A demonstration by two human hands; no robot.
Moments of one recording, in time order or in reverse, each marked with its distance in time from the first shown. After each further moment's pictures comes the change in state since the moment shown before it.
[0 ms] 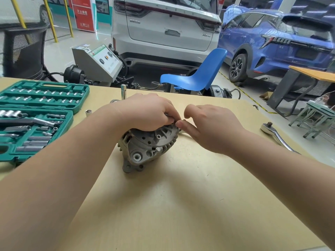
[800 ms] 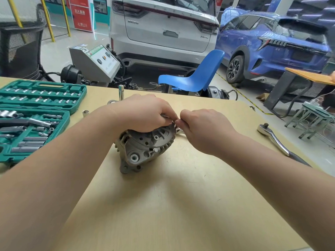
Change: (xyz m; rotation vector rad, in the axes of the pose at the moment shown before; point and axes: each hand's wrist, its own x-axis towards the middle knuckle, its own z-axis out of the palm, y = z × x) left_hand -0.003 -0.001 0.000 0.005 0.021 0.031; right_hand 0.004 -0.012 0.000 0.005 -0.090 0.042
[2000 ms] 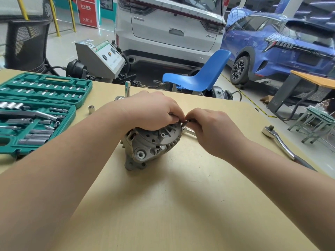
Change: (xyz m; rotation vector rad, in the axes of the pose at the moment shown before) left_hand 0.002 -0.002 0.003 0.066 0.004 0.023; right_hand -0.011 0.006 0.011 0.291 0.292 -0.129
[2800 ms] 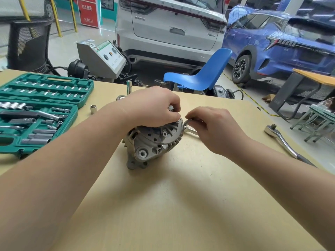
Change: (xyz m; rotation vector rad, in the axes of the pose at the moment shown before) left_hand -0.001 -0.005 0.003 -0.190 0.173 -0.086; right_hand 0.001 0.000 -0.001 0.123 0.031 0.017
